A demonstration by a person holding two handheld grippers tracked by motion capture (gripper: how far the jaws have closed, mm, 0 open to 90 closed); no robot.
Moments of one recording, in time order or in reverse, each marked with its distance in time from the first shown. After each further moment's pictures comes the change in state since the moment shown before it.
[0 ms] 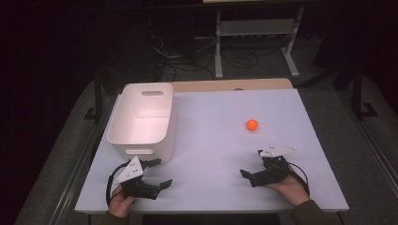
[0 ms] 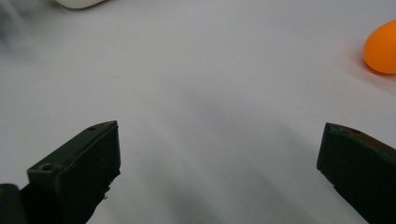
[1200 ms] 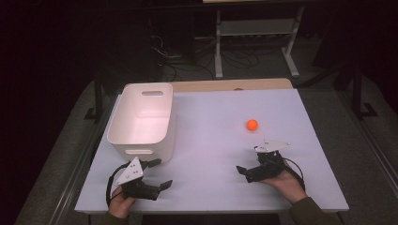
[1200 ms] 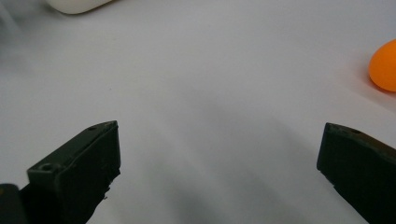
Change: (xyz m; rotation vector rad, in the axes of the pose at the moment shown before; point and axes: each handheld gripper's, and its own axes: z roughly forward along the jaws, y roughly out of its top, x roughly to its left) left arm -0.002 0.000 -0.001 -0.007 0.004 0.019; right arm 0.000 0.014 0.010 0.013 -0.001 -0.013
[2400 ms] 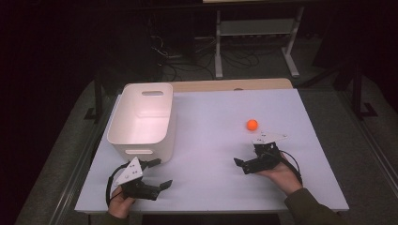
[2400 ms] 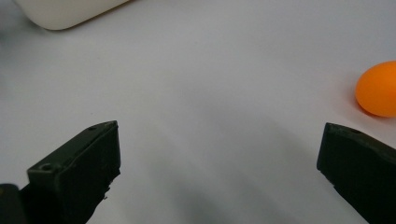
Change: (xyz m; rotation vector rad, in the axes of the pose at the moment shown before) left arm 0.000 0.000 -0.001 -0.008 -0.001 0.005; right arm -0.010 0.017 0.011 -0.005 -0.017 0.006
